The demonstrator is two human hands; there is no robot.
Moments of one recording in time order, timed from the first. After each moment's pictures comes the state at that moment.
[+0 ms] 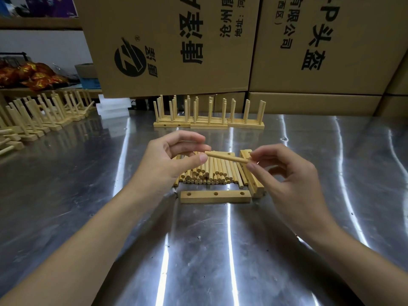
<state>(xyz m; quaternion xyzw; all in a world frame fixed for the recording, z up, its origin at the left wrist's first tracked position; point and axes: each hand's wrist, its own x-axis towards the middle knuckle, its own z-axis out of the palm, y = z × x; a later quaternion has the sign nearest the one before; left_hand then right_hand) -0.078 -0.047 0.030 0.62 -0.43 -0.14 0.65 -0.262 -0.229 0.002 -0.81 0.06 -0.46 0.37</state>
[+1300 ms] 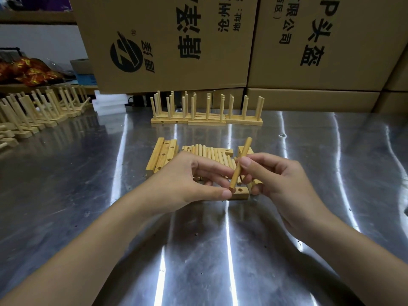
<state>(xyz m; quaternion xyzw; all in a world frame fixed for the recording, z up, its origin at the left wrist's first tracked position) -0.093 -0.053 0.028 0.65 -0.56 -0.25 0.45 -0.262 -0.214 0.009 -0.69 0.12 -0.31 0.64</state>
